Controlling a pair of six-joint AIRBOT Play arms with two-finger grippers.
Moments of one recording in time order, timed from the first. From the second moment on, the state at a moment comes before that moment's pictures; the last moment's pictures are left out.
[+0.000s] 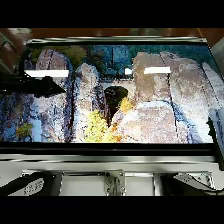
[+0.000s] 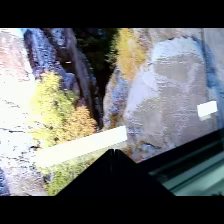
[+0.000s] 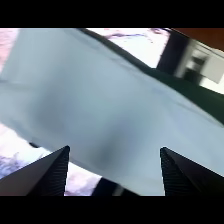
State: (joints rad) left arm 0.01 -1.22 1.33 0.90 -1.29 -1.48; right arm -1.17 -1.27 1.42 -1.32 1.23 1.37
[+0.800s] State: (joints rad) left arm -0.27 -1.49 1.63 1.48 -1.47 -1.66; right arm -0.24 -1.34 1.43 -1.30 1.41 1.44
